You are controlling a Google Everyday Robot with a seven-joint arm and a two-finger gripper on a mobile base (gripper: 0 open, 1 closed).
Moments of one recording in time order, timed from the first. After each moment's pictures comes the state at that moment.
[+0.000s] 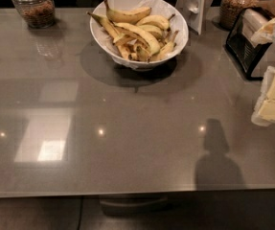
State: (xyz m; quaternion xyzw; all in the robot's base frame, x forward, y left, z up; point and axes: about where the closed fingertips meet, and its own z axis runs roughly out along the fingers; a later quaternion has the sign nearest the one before) arm 0.438 -0.217 0.976 -0.60 0.78 -0.03 0.16
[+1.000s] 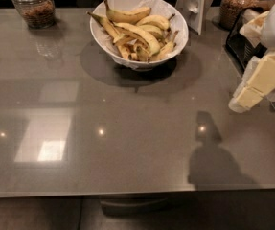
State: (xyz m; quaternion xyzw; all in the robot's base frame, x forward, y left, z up) arm 0.464 -0.194 0.979 -0.58 0.78 0.02 0.24
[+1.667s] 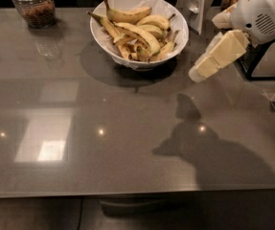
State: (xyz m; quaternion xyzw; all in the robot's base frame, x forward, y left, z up) arm 0.523 -0.143 0.986 -0.51 0.78 0.13 0.33
